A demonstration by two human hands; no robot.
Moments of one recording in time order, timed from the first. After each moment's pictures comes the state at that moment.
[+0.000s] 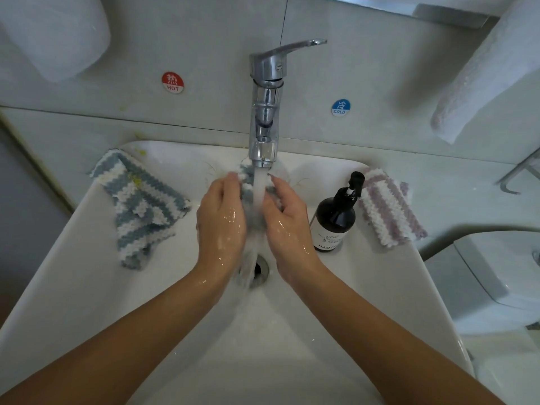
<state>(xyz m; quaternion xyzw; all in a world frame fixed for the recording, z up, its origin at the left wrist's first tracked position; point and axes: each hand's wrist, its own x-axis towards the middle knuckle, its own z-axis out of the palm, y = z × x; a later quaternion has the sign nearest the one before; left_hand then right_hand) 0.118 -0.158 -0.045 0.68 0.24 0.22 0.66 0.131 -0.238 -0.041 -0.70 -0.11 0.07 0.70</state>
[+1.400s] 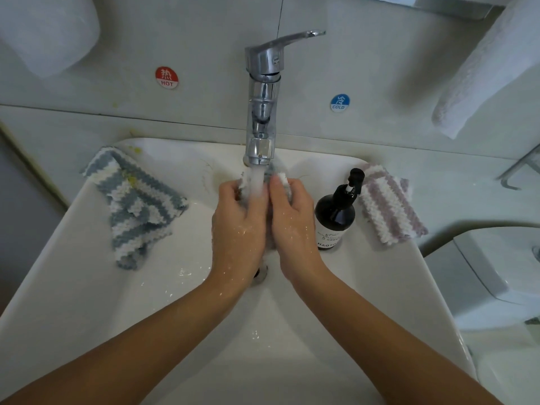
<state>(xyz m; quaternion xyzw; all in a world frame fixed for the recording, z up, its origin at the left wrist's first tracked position) 0.108 -0.178 -0.050 0.70 0.16 0.22 0.66 0.138 -0.240 -0.043 -0.73 -0.02 0.01 0.68</state>
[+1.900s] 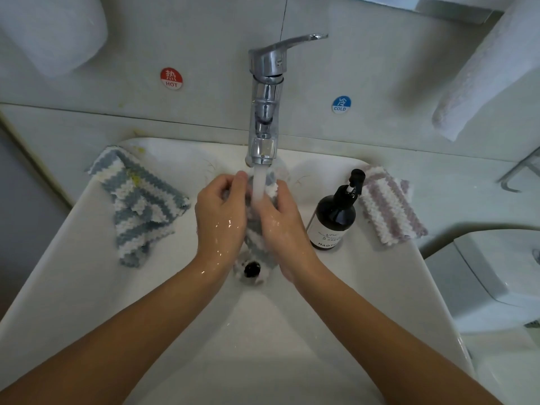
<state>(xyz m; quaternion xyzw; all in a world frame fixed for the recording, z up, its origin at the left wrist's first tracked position) 0.121 -0.156 -0.047 0.69 0.20 0.24 0.66 0.137 -0.234 -0.047 -0.74 -0.06 0.12 0.66</state>
